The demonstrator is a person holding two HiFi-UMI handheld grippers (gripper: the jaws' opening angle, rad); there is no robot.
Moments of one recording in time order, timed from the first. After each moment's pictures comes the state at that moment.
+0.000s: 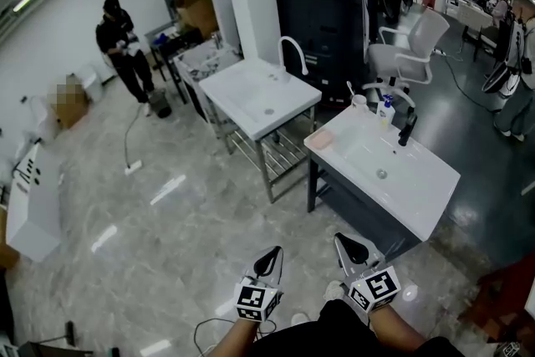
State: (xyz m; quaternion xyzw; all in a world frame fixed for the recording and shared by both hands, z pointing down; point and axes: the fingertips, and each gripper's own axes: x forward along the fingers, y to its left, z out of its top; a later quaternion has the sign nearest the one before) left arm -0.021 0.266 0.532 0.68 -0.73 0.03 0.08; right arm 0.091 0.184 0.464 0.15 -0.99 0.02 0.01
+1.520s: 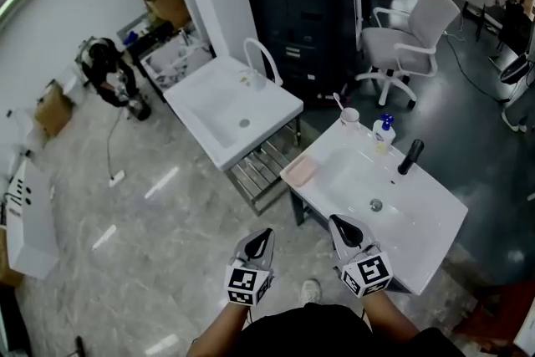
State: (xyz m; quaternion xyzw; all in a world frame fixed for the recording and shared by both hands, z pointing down) left arm -0.111 0.006 0.535 0.69 -0.72 0.09 0.09; right arm 0.009 -0.082 0.480 0.19 -0.98 0.03 0.02
